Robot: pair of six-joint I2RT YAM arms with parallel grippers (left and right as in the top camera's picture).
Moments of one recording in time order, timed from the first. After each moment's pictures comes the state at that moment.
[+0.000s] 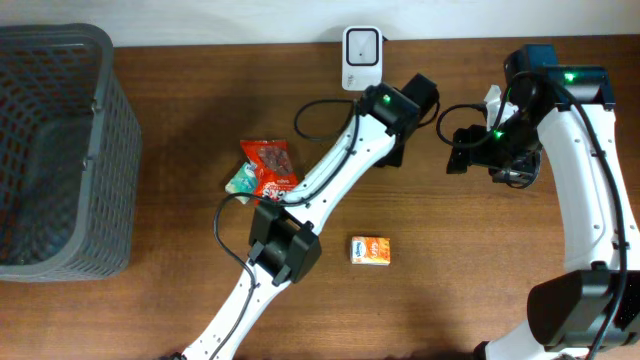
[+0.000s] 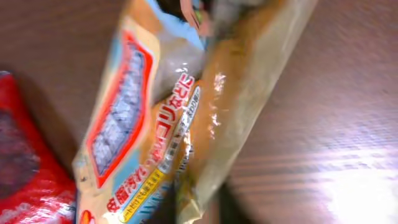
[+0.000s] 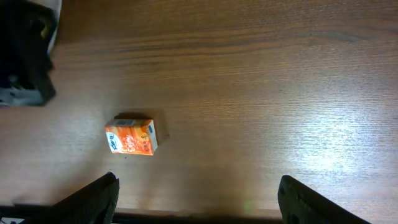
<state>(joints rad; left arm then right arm) -0.75 2.65 2.75 -1.52 -0.21 -0.52 -0.03 1.76 1.78 -1.55 -0.18 0.12</state>
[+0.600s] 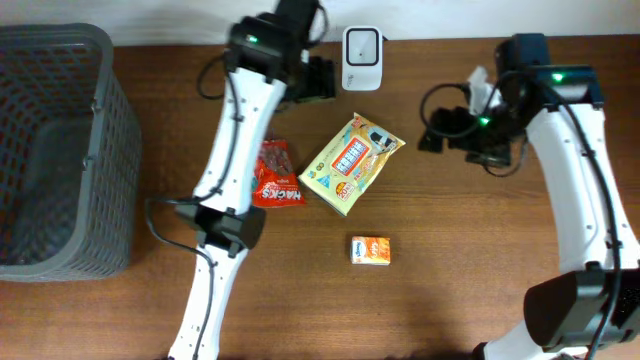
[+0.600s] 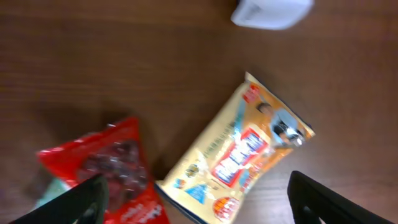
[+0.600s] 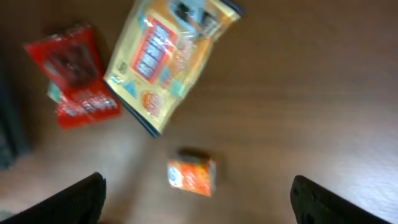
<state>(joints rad) -0.37 2.59 3.12 -1.68 0.06 -0.44 0.04 1.77 1.78 -1.34 -0.35 0.21</state>
